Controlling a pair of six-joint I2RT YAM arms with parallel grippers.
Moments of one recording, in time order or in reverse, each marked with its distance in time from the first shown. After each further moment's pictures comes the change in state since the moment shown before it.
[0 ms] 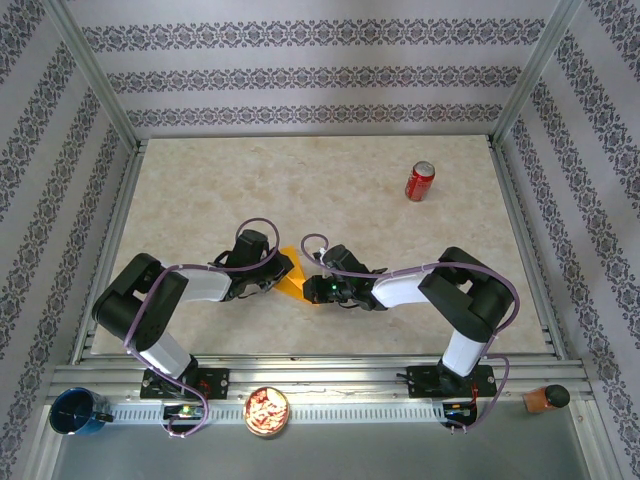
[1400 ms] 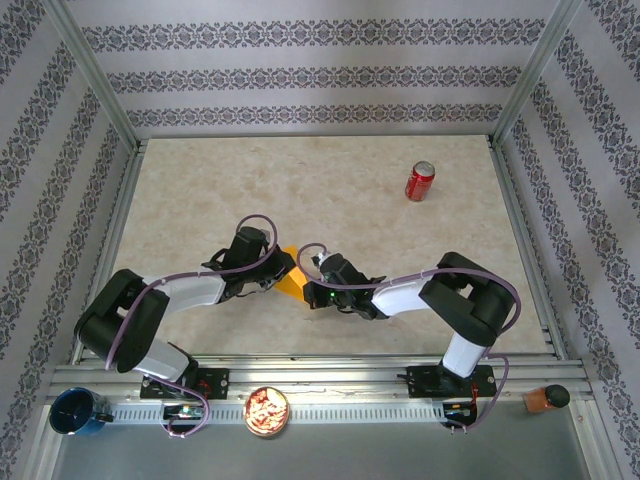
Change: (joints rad) left arm -0.026 -0.128 0.015 -0.112 0.026 0.000; right arm 0.054 -0.021 -0.045 0.065 0.143 -0.040
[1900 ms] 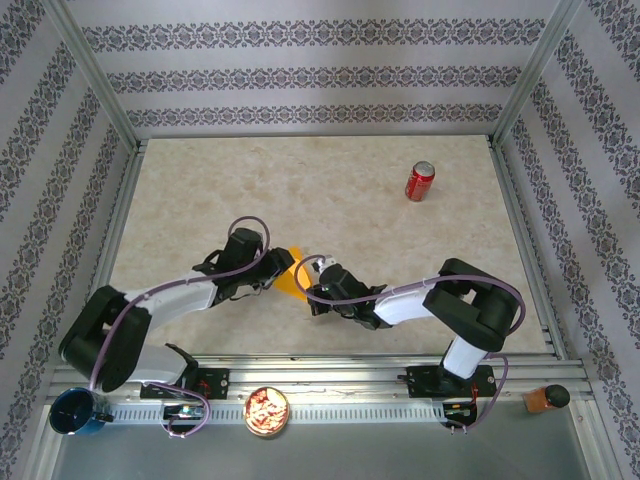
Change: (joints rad) left arm 0.000 -0.105 -0.002 -0.135 -0.038 0.010; right arm 0.062 -0.036 -0.054 0.036 0.168 -0.080
